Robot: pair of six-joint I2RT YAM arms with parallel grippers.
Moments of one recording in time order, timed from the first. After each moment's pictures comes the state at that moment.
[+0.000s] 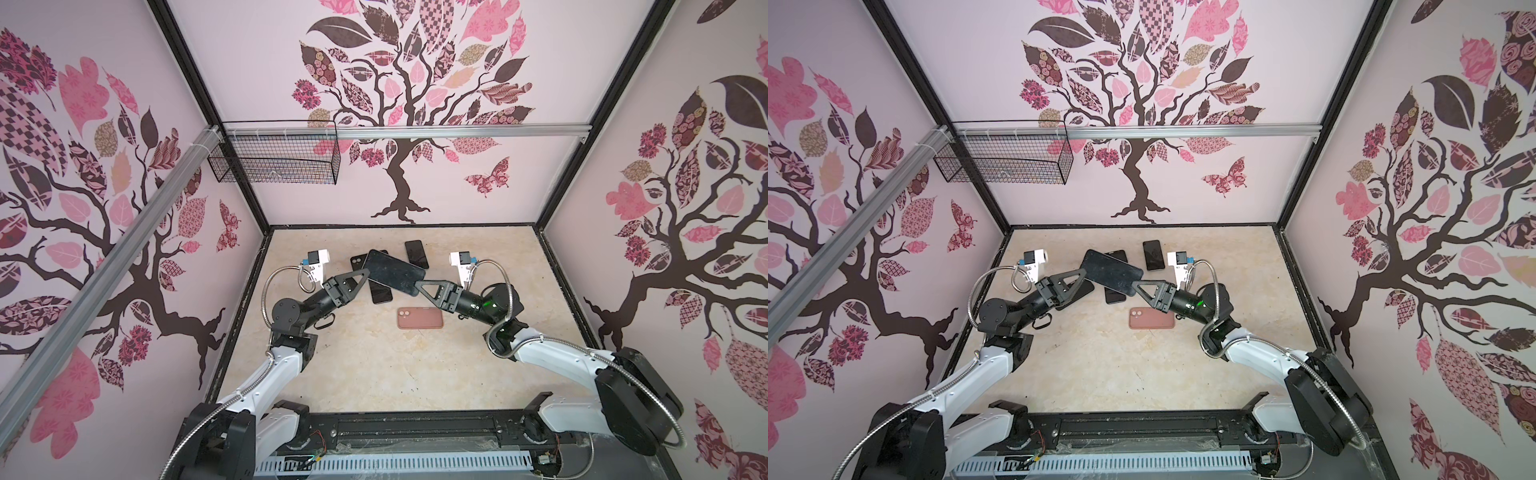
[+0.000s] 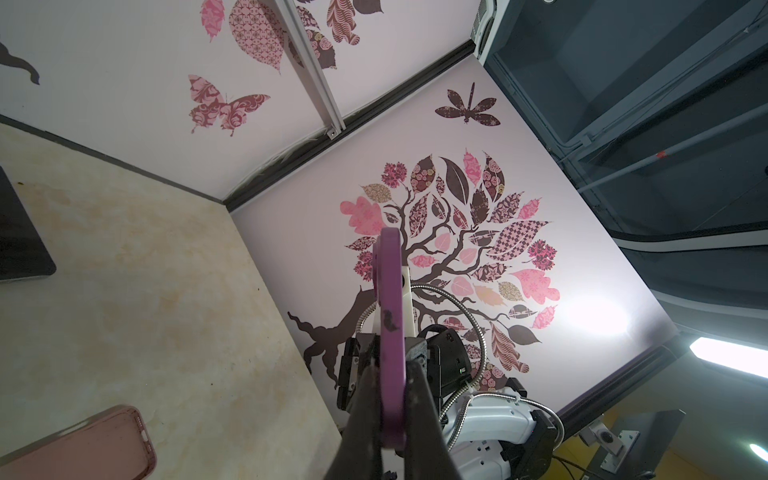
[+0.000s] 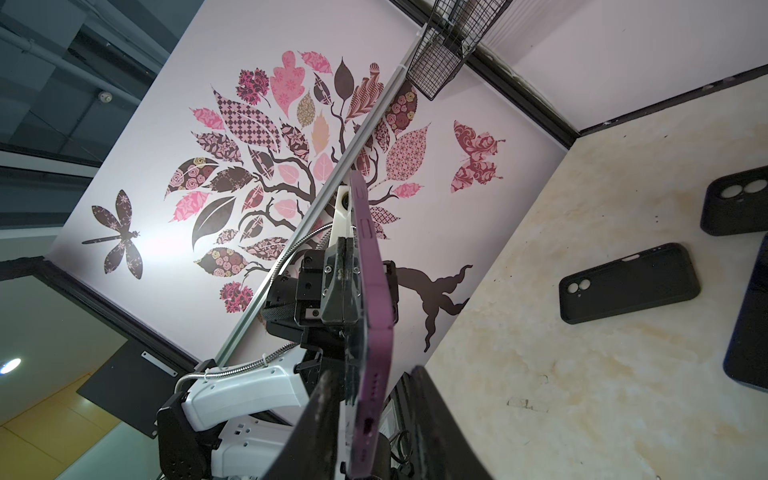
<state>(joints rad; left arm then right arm) -0.22 1.08 0.46 1.07 0.77 -1.36 0.60 1.30 0.58 1.01 -0.61 1.11</state>
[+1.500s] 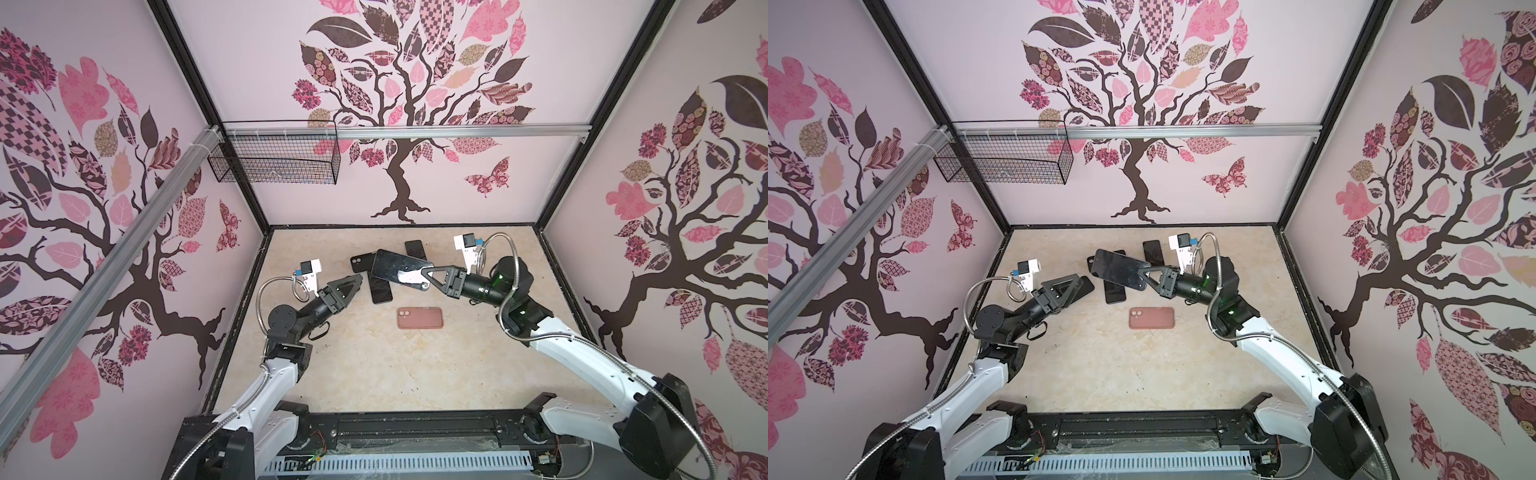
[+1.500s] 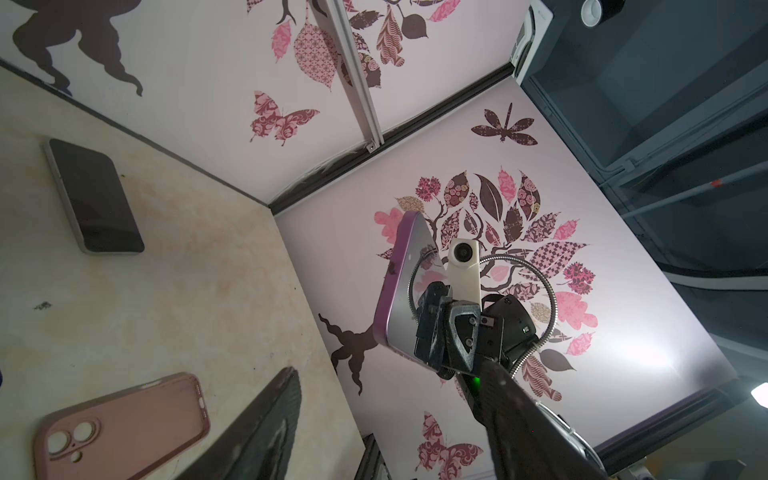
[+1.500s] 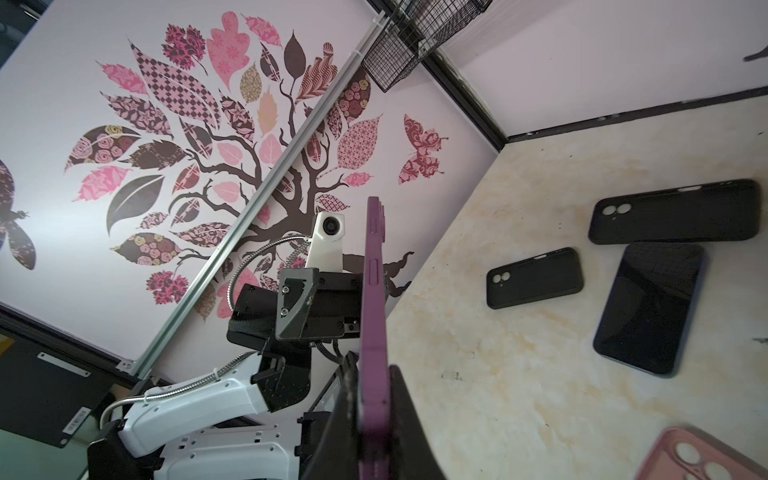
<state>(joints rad) -0.16 0.97 0.38 0.88 0.74 -1.27 0.51 1.16 0.86 0.30 -0.65 0.80</state>
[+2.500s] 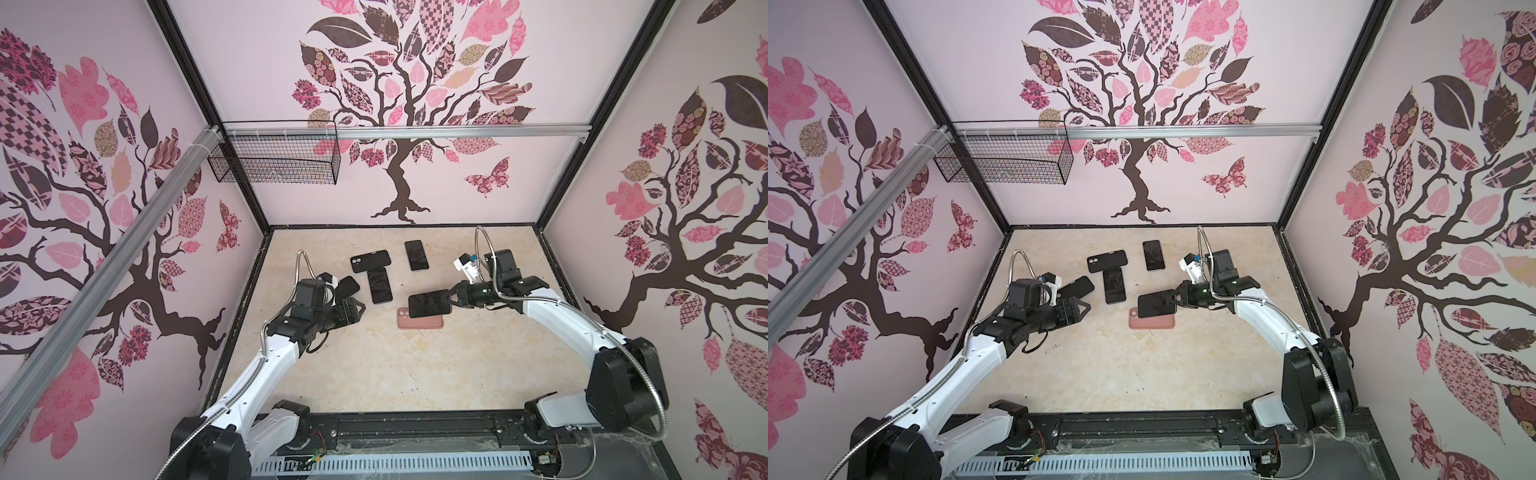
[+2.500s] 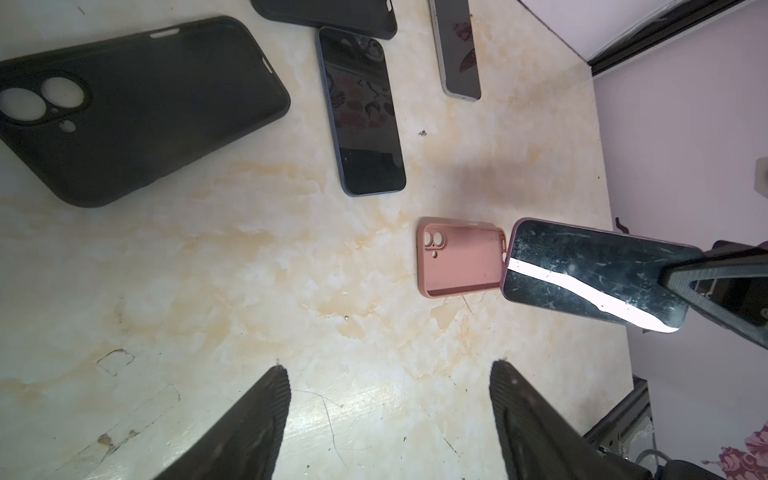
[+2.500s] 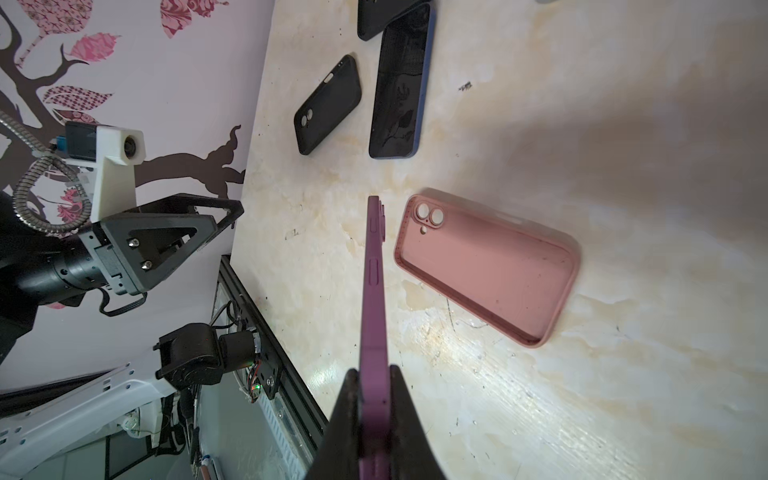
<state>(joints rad) -0.27 1.08 0.72 -0.44 0.33 -0.50 0.29 1.44 0.99 -0.46 -0.73 0.36</state>
